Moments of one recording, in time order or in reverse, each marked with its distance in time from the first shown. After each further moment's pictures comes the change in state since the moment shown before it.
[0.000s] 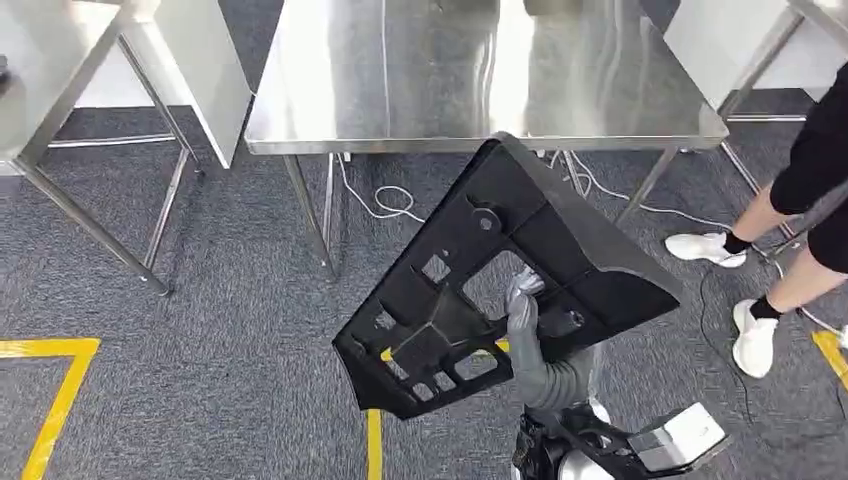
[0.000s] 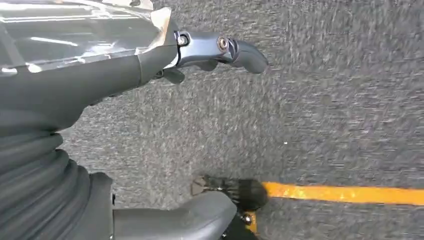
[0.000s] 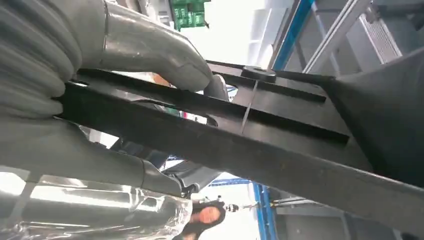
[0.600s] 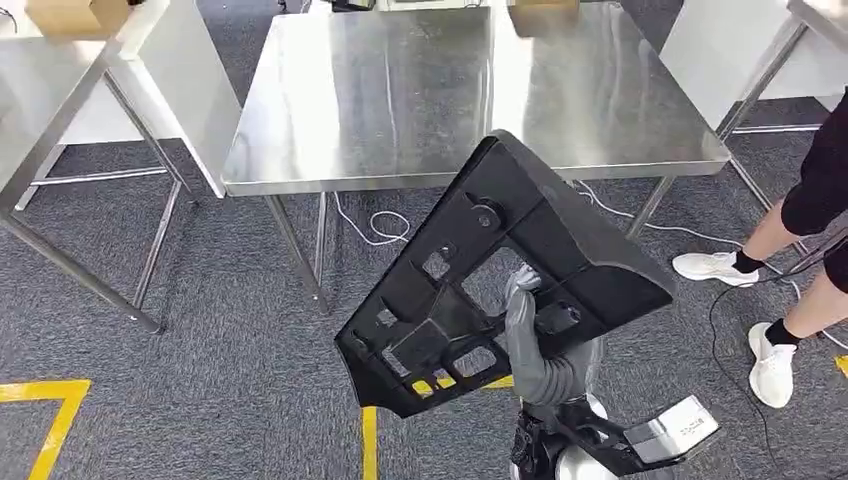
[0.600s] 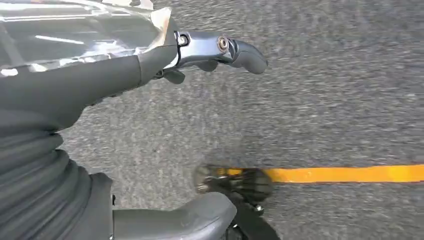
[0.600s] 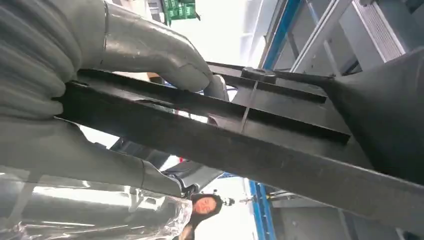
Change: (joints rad) left arm -0.001 -0.004 -0.001 0.003 0.000 0.001 0.000; right arm -0.012 0.006 0.000 0.014 -0.004 0.000 0.001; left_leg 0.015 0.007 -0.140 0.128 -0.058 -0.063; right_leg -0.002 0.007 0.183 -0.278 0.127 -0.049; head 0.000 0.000
